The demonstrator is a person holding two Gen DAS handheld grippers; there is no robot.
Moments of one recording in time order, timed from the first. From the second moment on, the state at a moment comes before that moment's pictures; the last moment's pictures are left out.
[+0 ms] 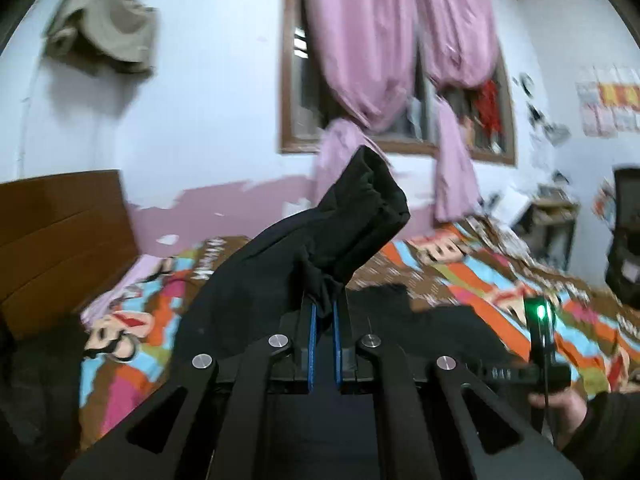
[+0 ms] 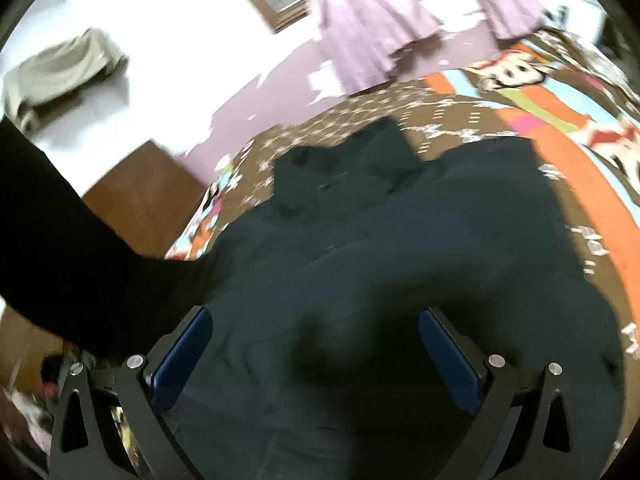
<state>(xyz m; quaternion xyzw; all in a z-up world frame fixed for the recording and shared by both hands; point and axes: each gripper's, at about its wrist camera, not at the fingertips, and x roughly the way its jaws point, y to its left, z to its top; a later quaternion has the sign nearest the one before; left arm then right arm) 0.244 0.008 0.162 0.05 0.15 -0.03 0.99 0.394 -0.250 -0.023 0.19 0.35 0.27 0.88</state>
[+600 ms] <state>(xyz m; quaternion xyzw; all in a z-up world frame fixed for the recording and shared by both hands) 0.315 -0.127 -0.003 0.04 0.34 -0.18 0.92 0.396 -0.365 -0.043 0.36 0.39 0.27 0.81</state>
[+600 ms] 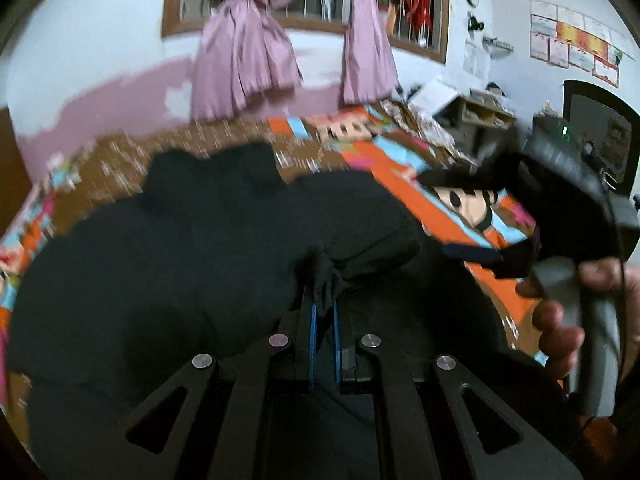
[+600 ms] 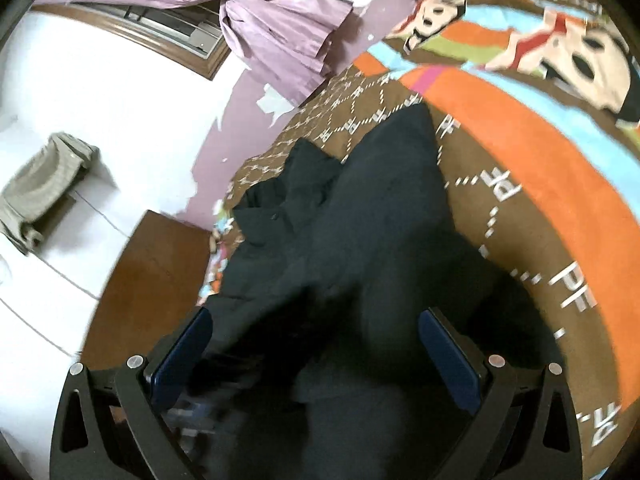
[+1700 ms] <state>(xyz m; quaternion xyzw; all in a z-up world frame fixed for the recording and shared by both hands) 0.272 -0.031 0.010 0.05 0.36 -0.17 0.92 0.396 -0.343 -0.004 0.19 0.37 0.22 0.88</state>
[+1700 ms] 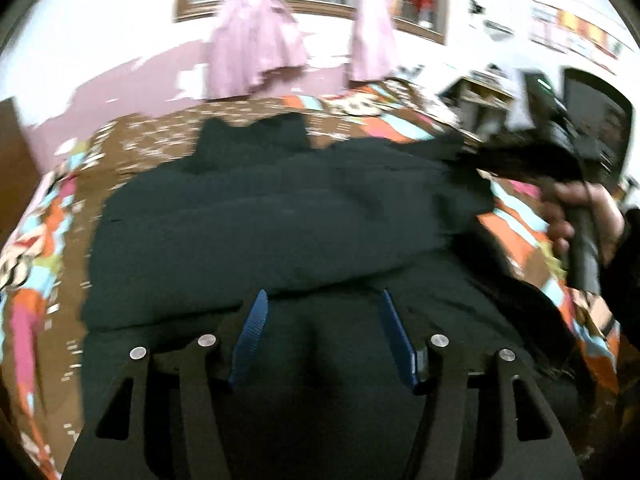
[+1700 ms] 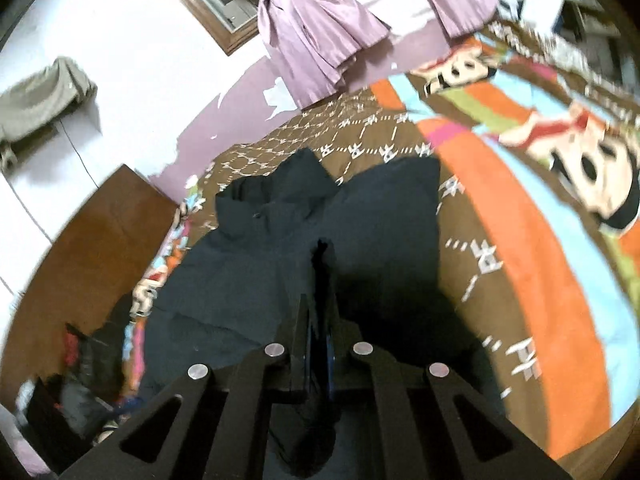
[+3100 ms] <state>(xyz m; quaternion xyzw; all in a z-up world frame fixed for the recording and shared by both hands) 0.380 0.007 -0.068 0.09 0.43 -0.09 0.89 0.423 -0.255 -0.100 -0.19 0.35 0.17 0.90</state>
